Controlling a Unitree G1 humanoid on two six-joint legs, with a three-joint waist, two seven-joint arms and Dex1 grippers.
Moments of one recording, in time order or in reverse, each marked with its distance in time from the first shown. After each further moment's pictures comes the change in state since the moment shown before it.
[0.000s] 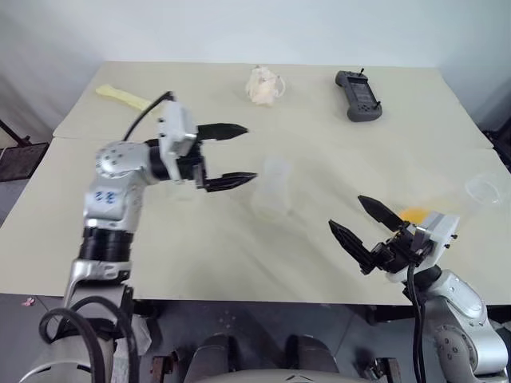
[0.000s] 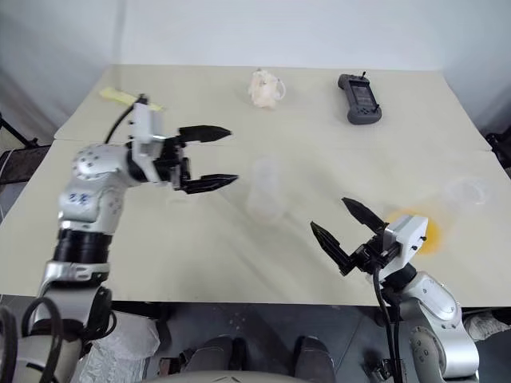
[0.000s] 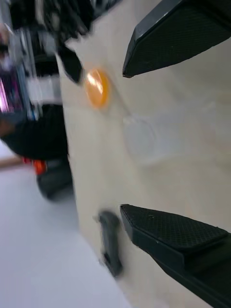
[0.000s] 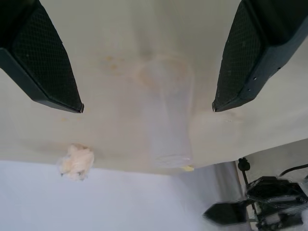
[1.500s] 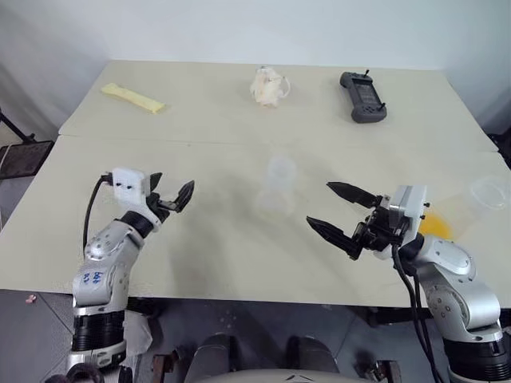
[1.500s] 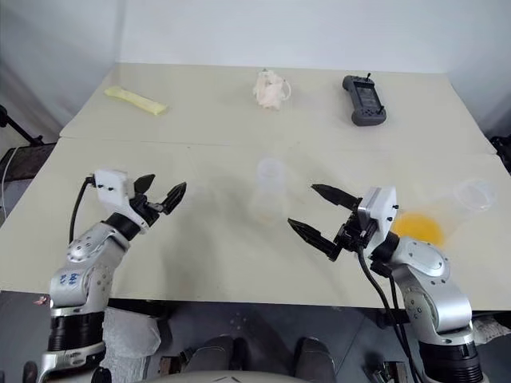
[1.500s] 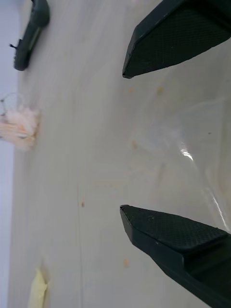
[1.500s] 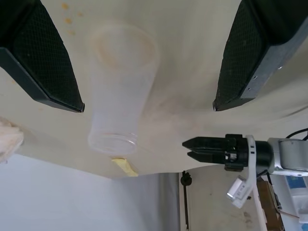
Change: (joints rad) left arm 0.372 -0.208 0.093 -0.267 0.084 0.257 0.811; right arm -0.259 -0.090 0.101 0.117 -0.021 0.077 0.160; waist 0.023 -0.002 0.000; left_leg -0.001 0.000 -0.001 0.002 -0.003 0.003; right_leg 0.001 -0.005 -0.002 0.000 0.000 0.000
